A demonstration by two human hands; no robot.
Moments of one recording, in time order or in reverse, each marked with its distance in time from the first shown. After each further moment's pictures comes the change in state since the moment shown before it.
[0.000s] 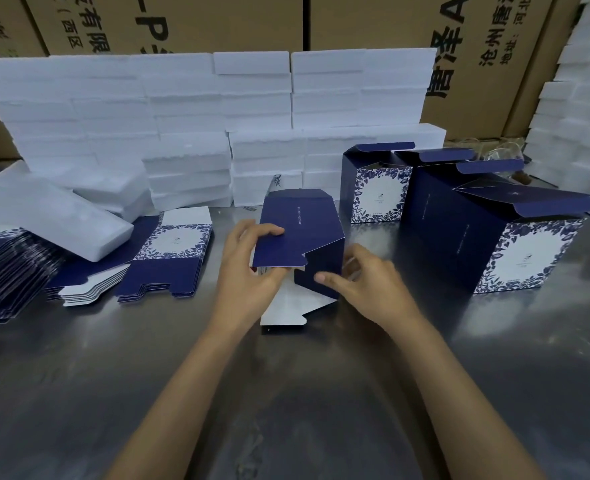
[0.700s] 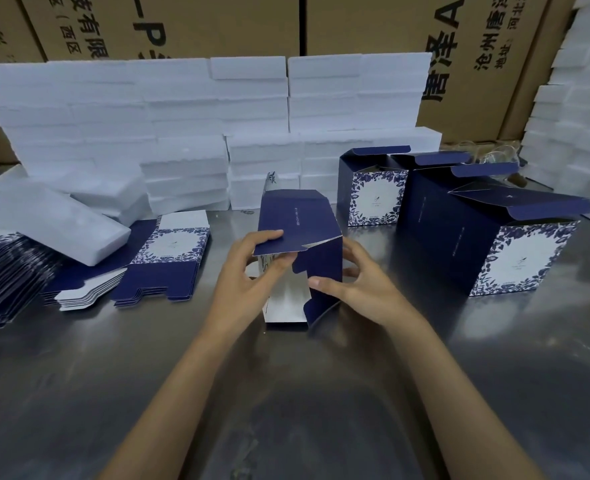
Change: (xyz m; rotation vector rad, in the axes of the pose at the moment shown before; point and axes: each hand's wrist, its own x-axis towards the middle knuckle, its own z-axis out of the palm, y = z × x) left_hand -0.002 -0.004 -0.001 -0.072 -0.061 -0.075; right_hand -0.002 -0.004 -0.002 0.562 -0.156 -0.008
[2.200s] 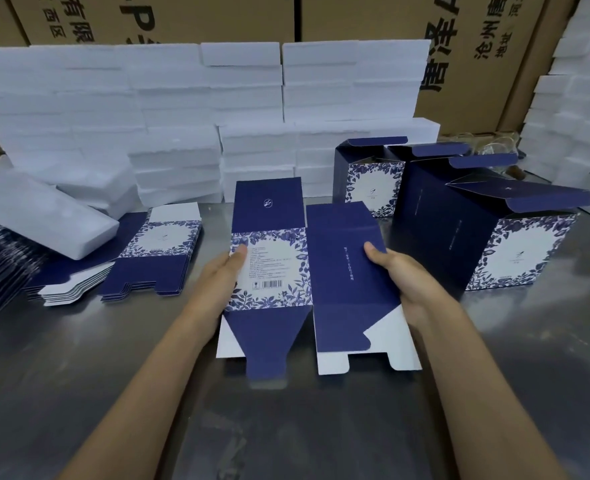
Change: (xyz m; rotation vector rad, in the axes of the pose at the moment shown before) left_hand 0.030 -0.052 -0.012 -0.164 0.016 -0.458; right_hand 0.006 0.016 -0.049 0.460 0.049 0.390
